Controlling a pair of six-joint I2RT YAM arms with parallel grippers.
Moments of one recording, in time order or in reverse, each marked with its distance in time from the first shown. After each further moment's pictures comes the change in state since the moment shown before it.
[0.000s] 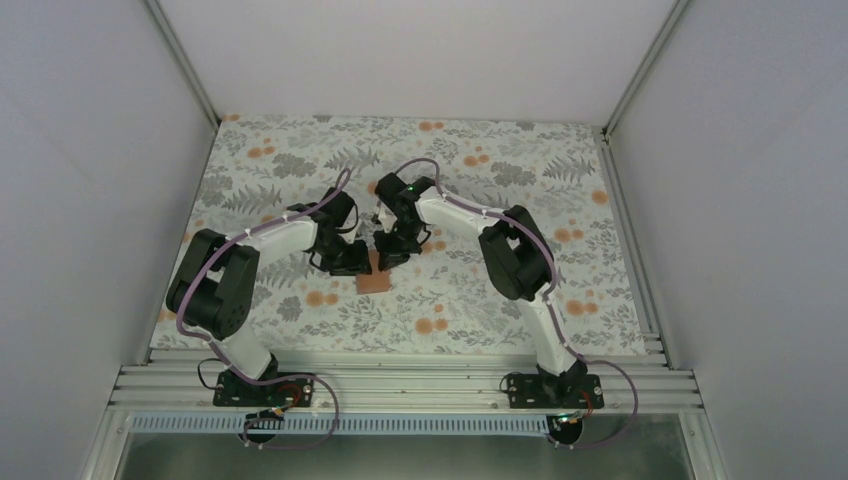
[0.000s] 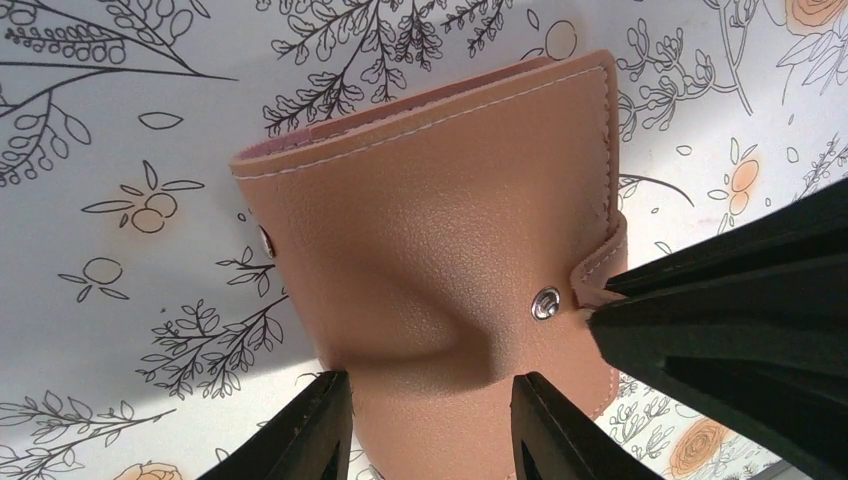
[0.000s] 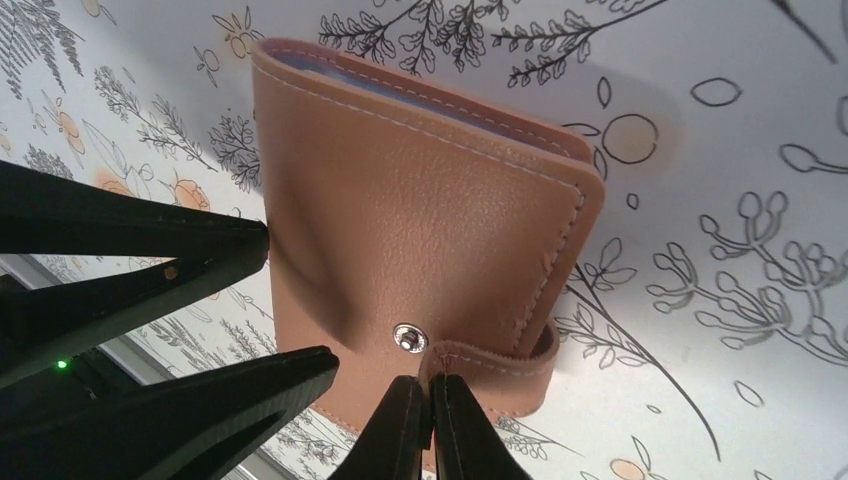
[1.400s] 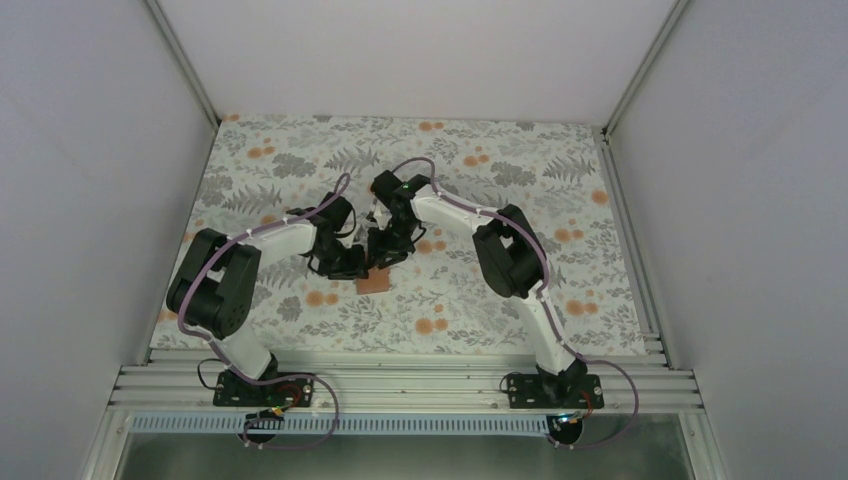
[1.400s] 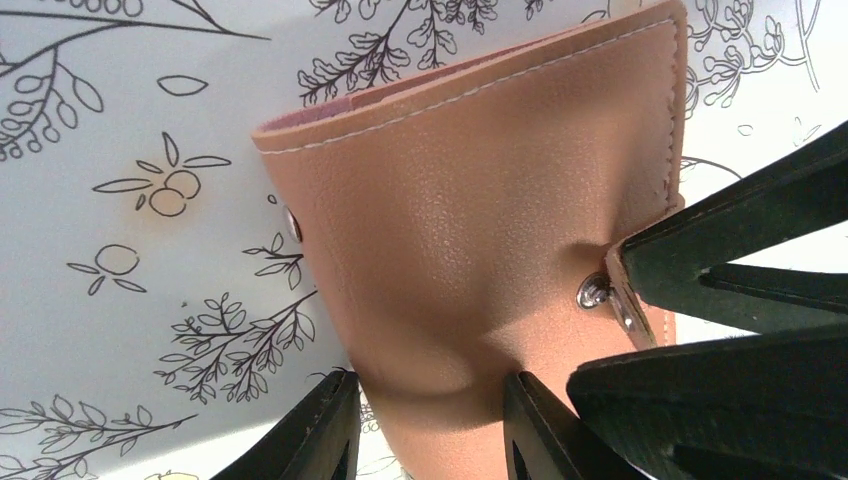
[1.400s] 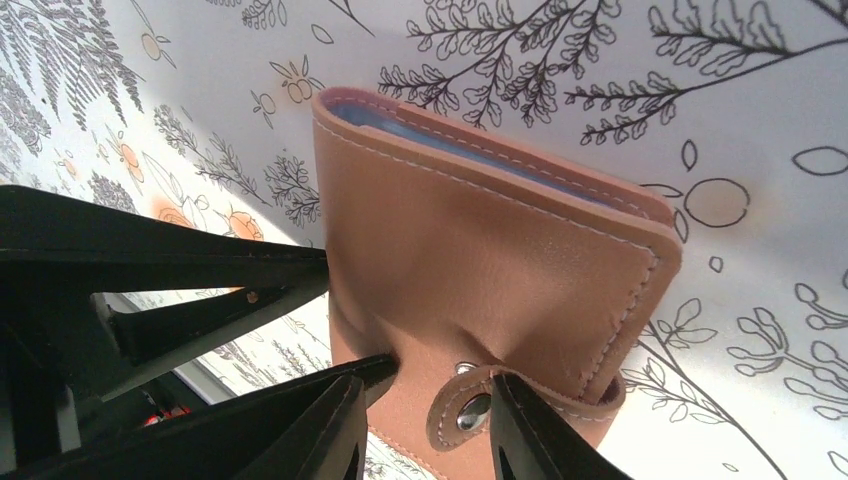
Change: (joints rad) left arm 0.006 0.004 -0.043 0.033 -0.001 0.019; right arm 0.003 0.069 0.079 -0.001 -0.071 0.048
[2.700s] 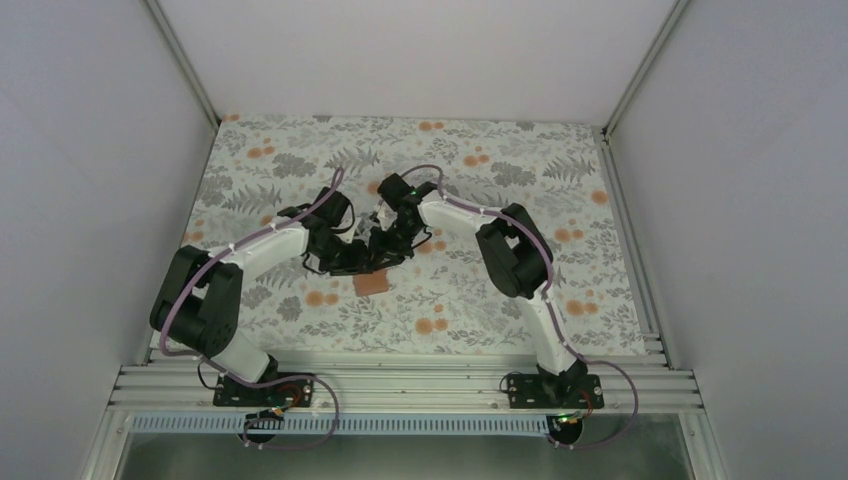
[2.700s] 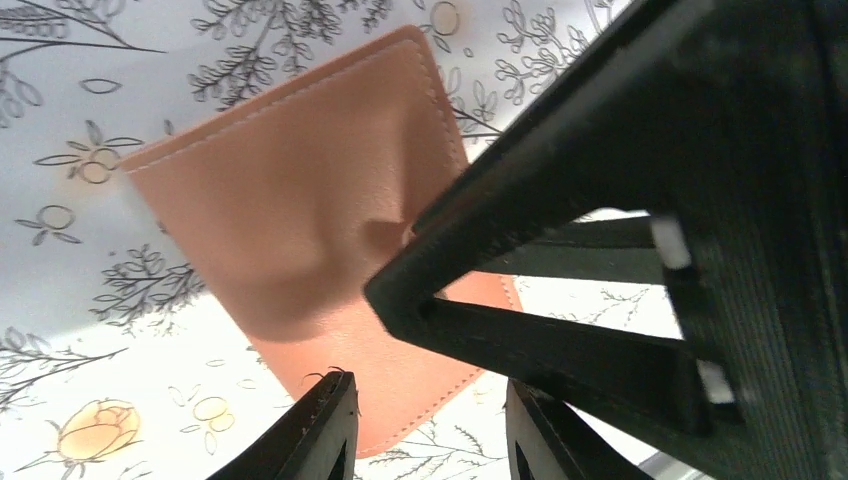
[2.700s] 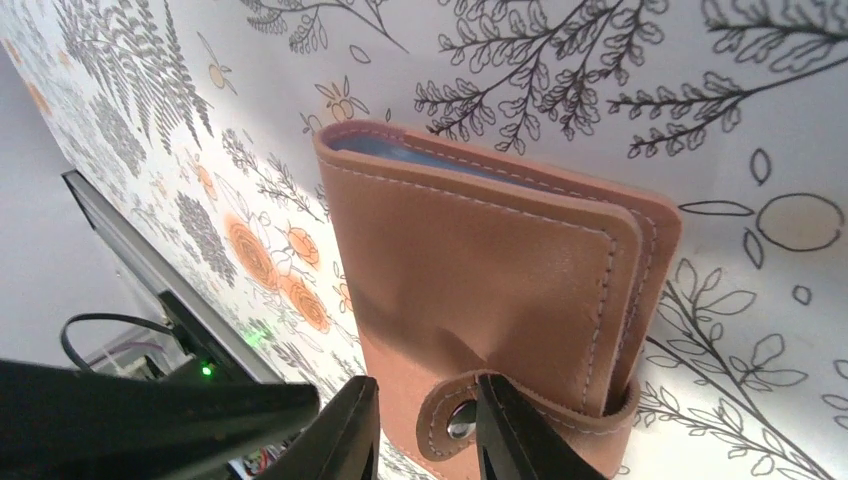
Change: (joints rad) left arm -0.005 -0.112 0.000 -0.026 0.041 -0.016; right arm -0.019 -0.040 -0.137 0.183 -0.115 0.111
